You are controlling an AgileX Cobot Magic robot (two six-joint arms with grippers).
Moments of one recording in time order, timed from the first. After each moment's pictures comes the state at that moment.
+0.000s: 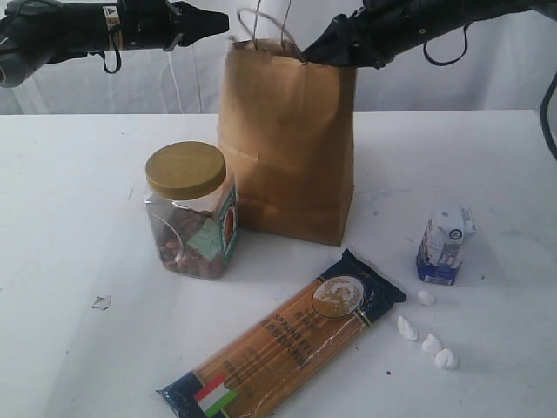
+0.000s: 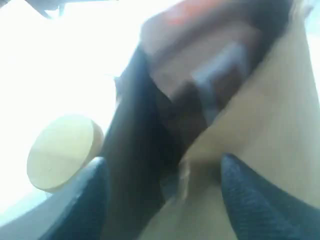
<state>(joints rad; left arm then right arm) -0.15 2.49 -2.45 1.68 -1.03 -1.96 0.10 2.15 -2.04 0.99 1.21 -0.93</state>
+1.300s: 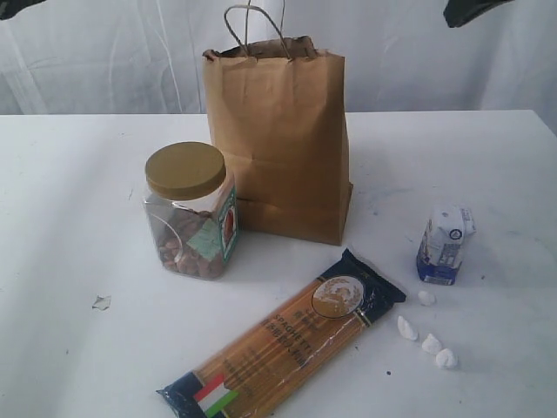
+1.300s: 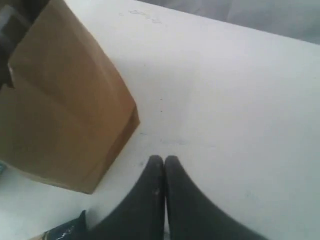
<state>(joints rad) 0.26 2.44 -2.43 1.68 -0.98 -1.96 0.10 1.84 -2.04 0.16 1.22 -0.23</state>
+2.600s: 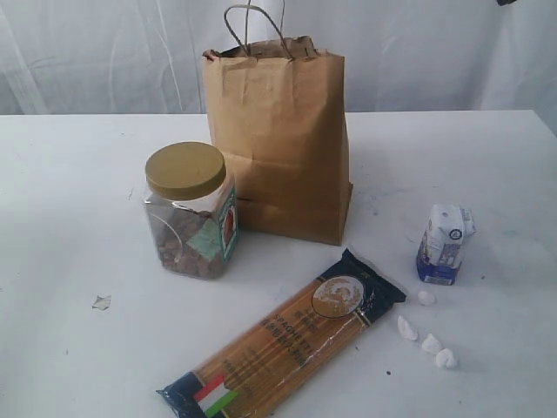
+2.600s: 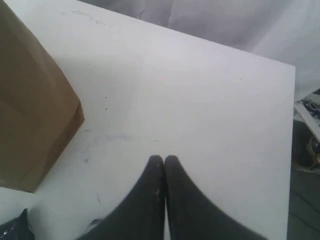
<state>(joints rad) 0.58 2.42 -2.25 0.76 0.71 -0.40 0.10 1.78 -2.04 -0.03 1.22 -0.23</state>
